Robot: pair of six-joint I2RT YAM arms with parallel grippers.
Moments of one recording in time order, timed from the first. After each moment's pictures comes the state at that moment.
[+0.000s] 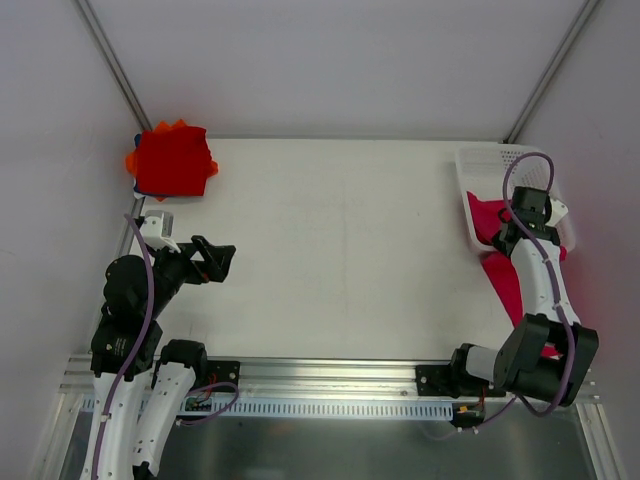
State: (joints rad) left arm -0.10 0.37 0.79 -0.62 0.24 -0.33; right arm -0.24 1.27 0.95 -0.62 0.35 0.49
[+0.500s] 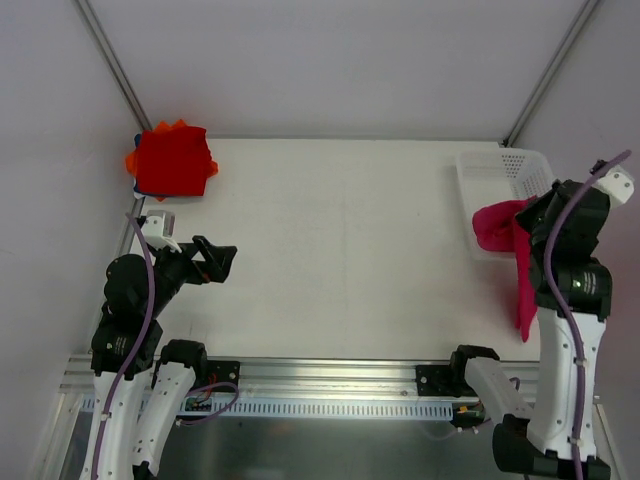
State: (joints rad) left arm -0.10 0.38 0.79 -0.62 0.25 -0.33; right arm -0.09 0.88 1.31 -0.84 0.38 0.48
